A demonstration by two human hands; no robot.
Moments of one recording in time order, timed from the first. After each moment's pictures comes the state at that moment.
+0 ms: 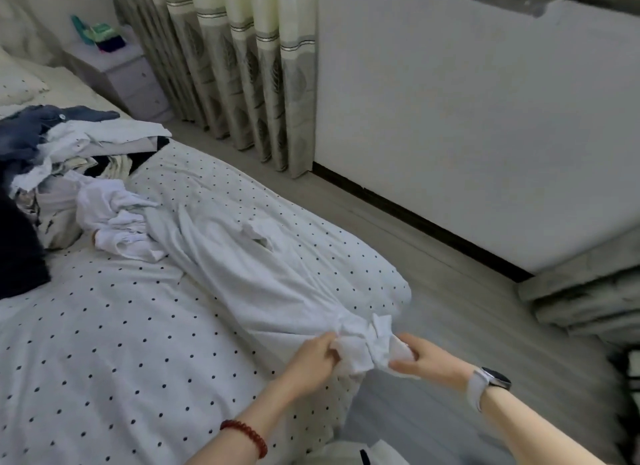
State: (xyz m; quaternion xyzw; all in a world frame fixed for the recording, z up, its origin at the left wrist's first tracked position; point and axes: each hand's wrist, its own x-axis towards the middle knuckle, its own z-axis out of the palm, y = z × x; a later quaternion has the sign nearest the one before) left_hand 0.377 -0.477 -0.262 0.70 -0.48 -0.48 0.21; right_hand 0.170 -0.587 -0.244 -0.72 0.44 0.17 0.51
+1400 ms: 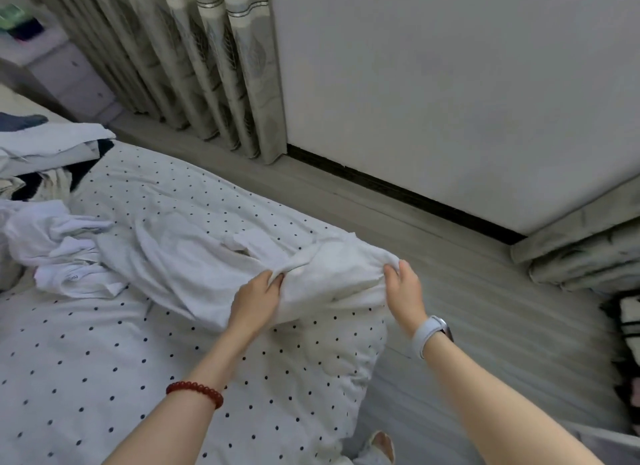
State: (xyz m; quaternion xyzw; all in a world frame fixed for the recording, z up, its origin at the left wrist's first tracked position) left_hand 0.480 -0.569 -0.273 0.82 -0.41 -0.33 0.22; right_hand 0.263 -0.652 -0.295 -0.55 0.65 -0.27 0.45
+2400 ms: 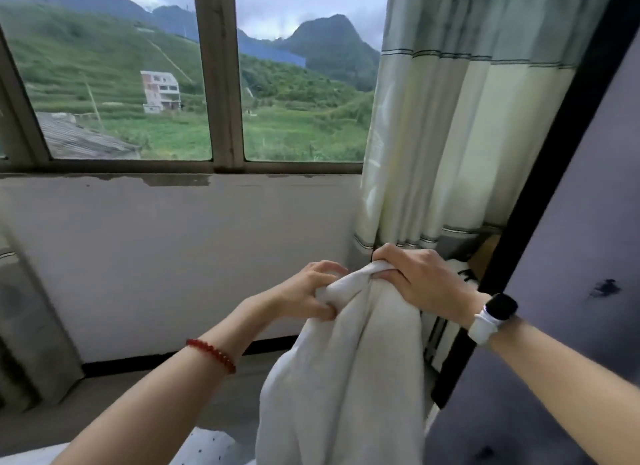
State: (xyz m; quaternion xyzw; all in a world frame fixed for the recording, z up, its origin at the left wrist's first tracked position) left_hand 0.115 -0.672 0.017 0.26 -0.90 -0.31 0.12; right_hand -0.094 -0.587 0.049 -0.82 0.45 -0.31 -0.16
